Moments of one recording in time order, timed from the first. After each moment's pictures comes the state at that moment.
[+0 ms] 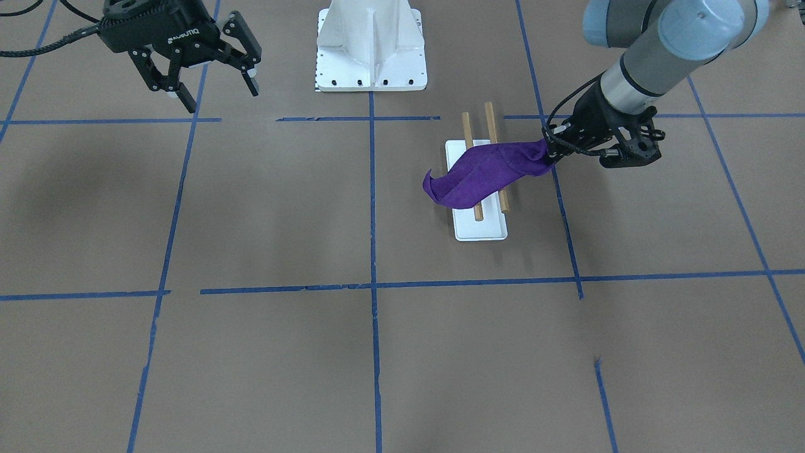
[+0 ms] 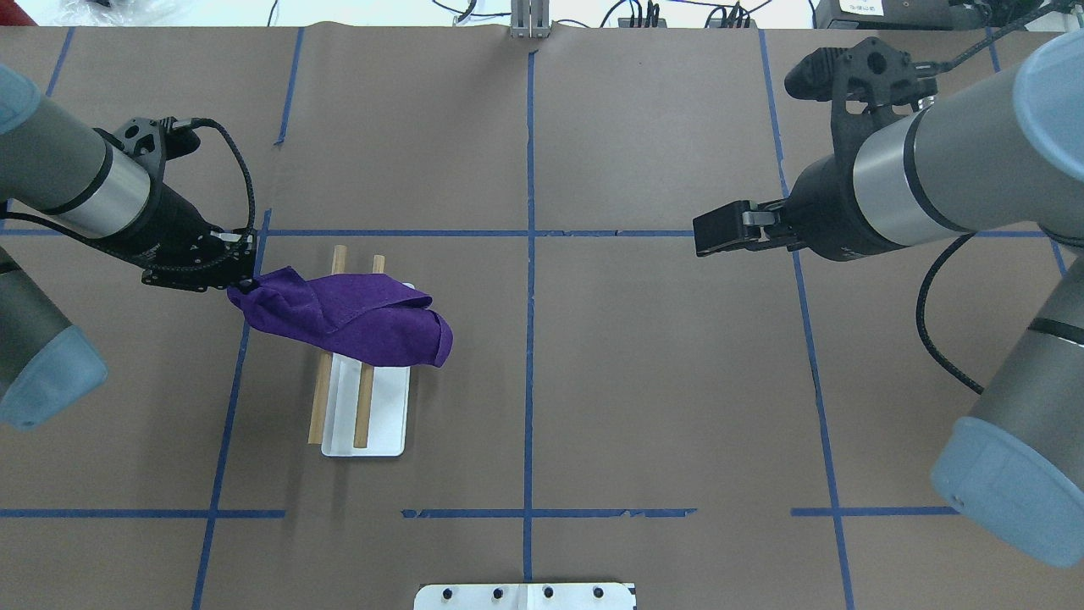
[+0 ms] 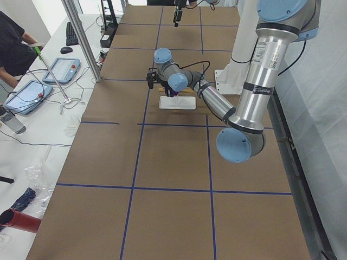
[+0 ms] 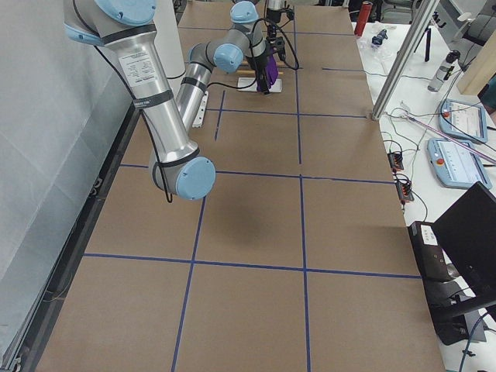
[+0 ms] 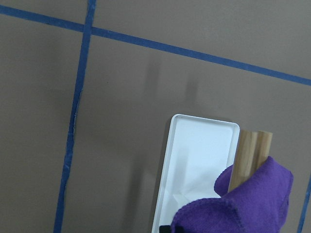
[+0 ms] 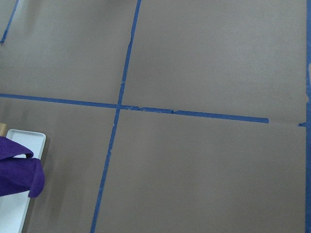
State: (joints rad) left arm -0.87 -1.83 -1.95 -1.71 -2.31 -1.18; right arm 0.74 -1.15 2.30 -1.74 1.93 1.02
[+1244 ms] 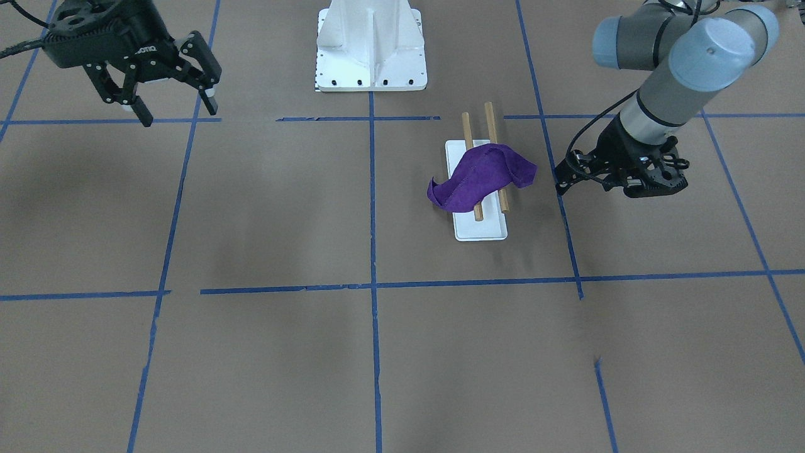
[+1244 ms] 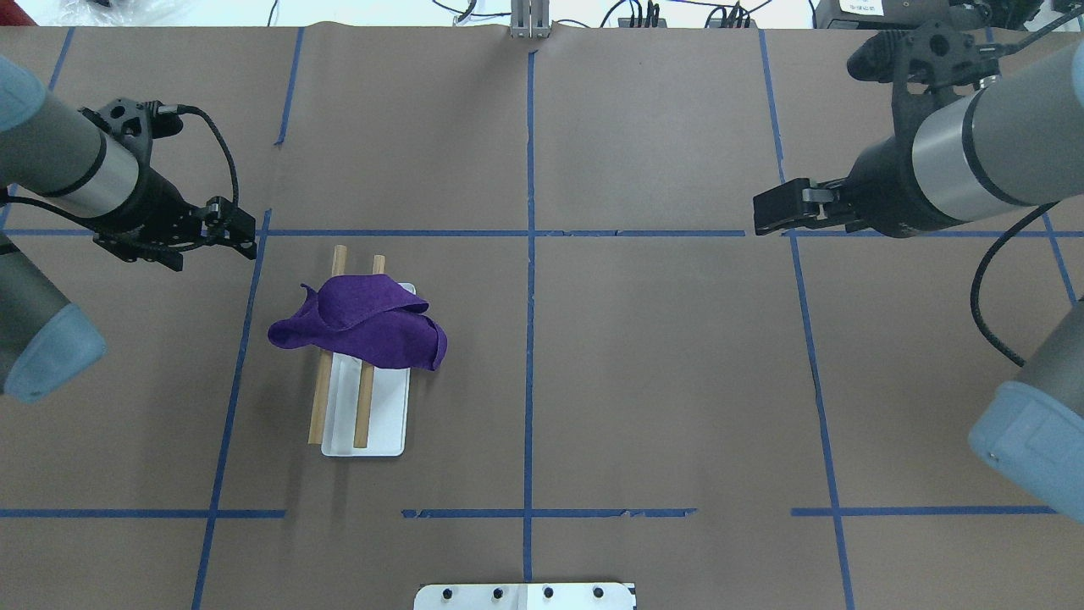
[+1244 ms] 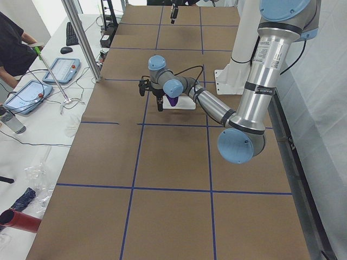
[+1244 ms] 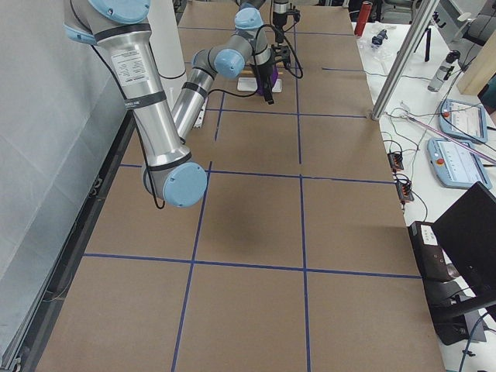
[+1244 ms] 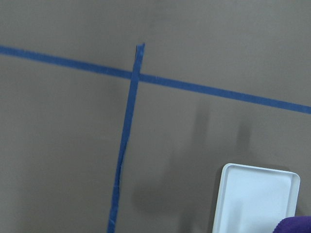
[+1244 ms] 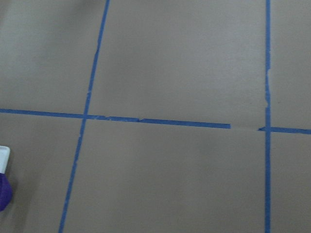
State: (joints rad) left arm -0.94 -1.81 -1.87 -1.71 -2.21 -0.94; right arm 0.85 -1.26 2.29 -1.75 1.95 0.93
